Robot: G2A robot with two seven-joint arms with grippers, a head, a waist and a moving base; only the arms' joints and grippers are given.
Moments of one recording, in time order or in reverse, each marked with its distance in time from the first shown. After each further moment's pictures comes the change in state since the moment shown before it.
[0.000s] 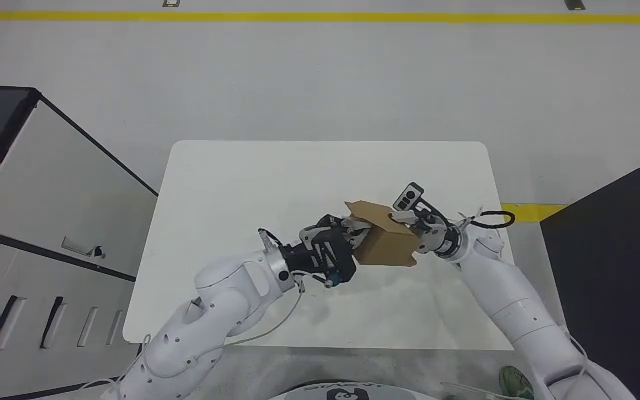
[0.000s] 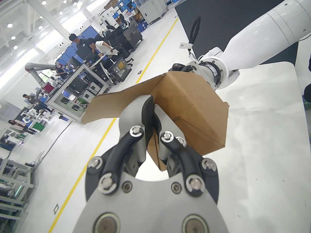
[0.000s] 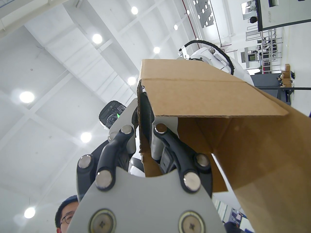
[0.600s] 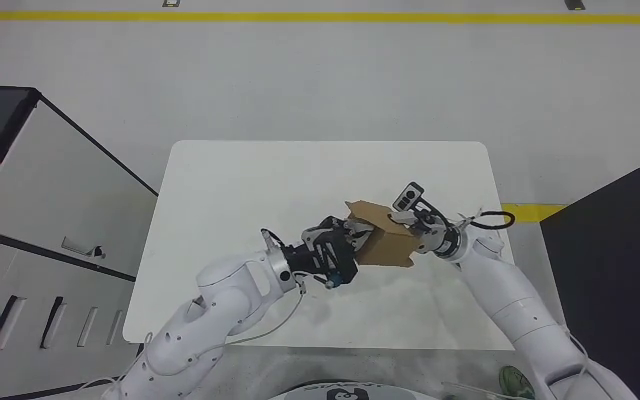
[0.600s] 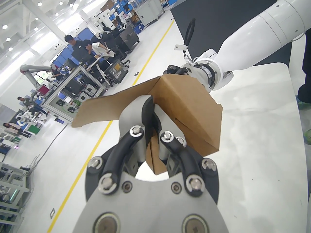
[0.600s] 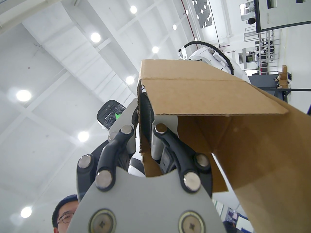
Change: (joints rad) left arm -0.009 -0.001 0.005 0.010 -0.007 -0.012 0.009; right arm 0.005 0.006 -0.014 0.002 0.006 -0.023 0.000
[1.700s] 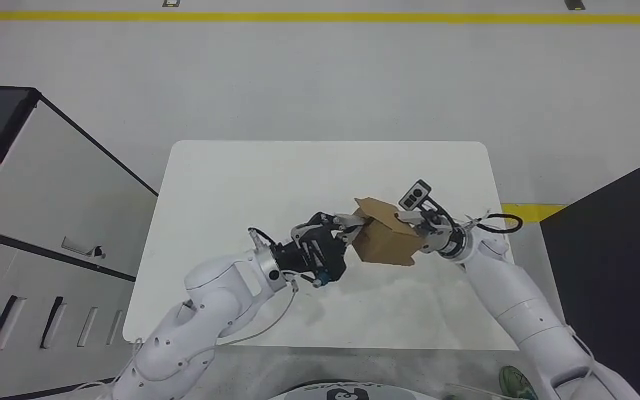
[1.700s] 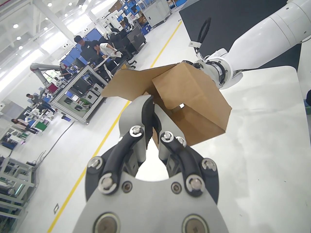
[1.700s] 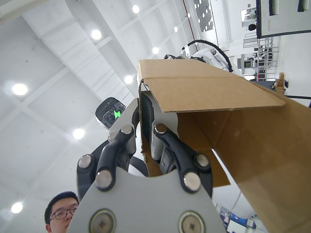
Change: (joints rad) left arm 0.040 0.011 -0.060 -0.038 -0.002 0.007 0.018; right arm -0.009 0.025 0.003 -0.018 0.033 -0.057 0.000
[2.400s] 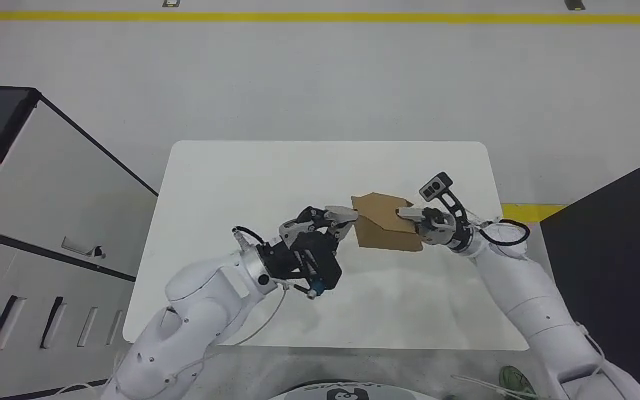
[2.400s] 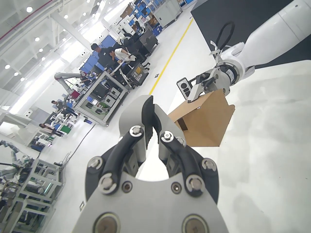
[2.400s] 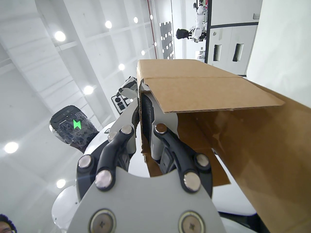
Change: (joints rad) left arm 0.028 0.009 -0.038 -0.105 0.096 0.010 -0.042; right arm 0.009 0.018 0.072 0.057 -0.213 -0.276 -0.086
